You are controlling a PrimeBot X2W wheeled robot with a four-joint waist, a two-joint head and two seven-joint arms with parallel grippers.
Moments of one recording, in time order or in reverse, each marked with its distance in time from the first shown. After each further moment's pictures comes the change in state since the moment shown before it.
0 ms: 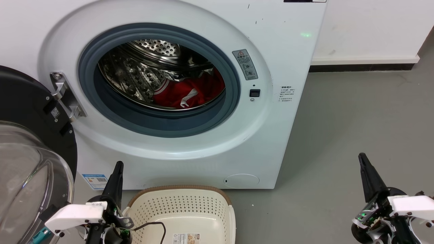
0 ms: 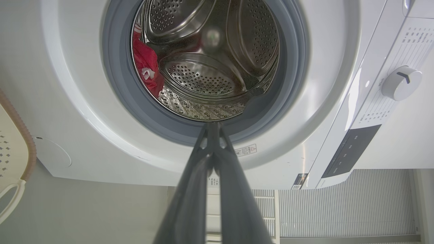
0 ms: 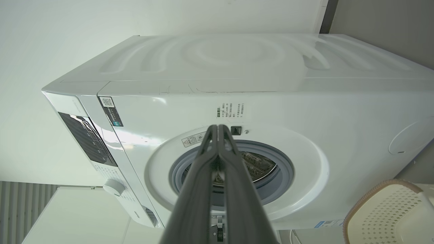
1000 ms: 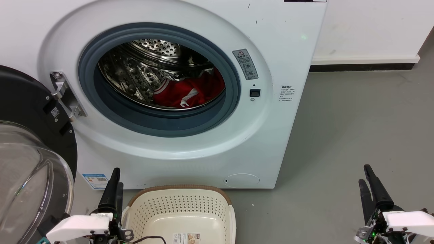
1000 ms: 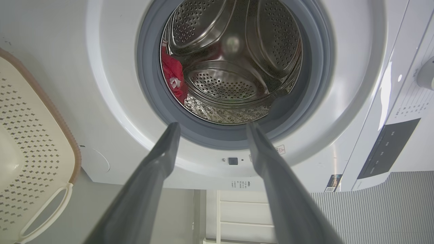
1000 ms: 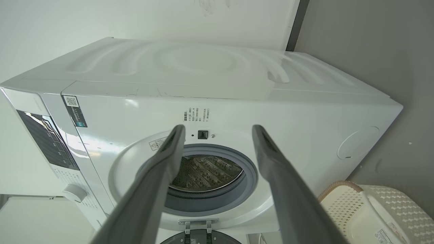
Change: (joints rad) left arm 0.053 -0.007 -0.004 0.003 0.106 0.004 -0.053; right arm 0.061 0.006 -0.006 0.023 -0.105 0.000 -0.053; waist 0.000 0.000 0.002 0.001
